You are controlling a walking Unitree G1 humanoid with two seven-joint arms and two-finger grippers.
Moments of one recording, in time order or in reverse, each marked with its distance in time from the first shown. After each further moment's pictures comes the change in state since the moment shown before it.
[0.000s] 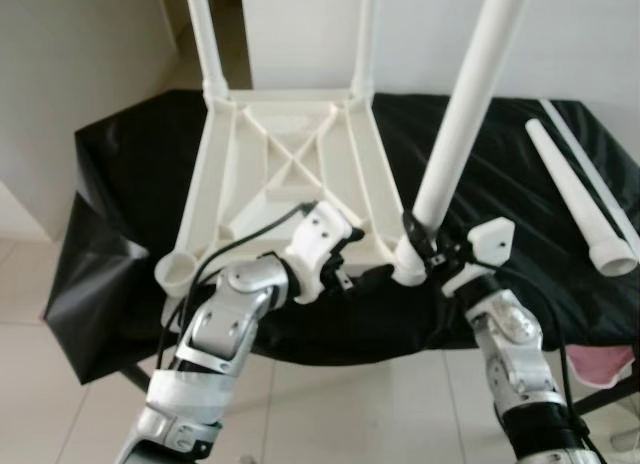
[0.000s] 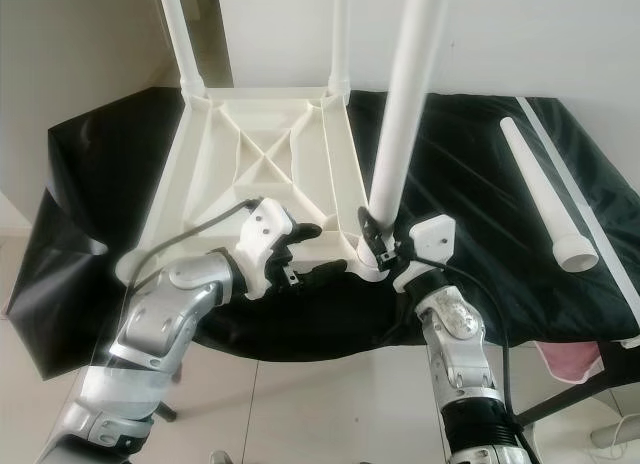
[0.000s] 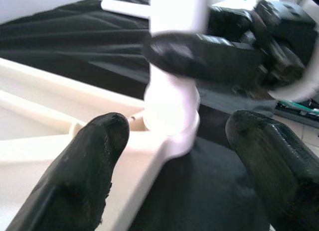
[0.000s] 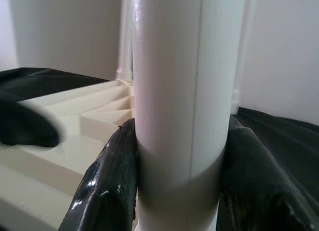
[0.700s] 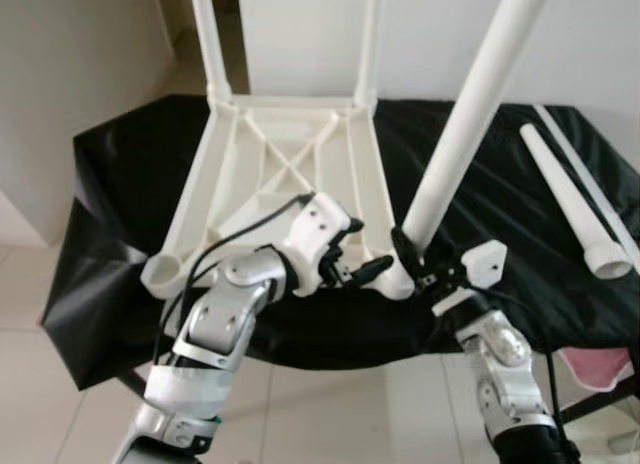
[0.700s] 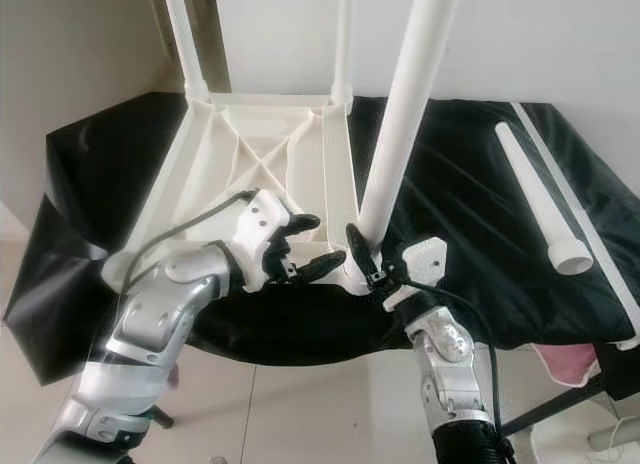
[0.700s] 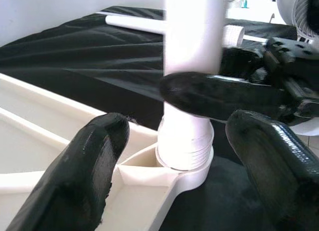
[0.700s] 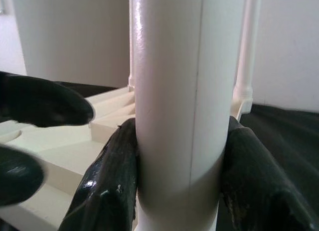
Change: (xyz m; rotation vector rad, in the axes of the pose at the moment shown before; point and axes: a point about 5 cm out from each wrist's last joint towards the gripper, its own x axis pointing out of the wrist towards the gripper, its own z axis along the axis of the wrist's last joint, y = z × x) left arm 0.000 0.003 0.007 0.018 -0.012 0.007; right arm -0.005 0.011 -0.010 0.118 0.028 -0.030
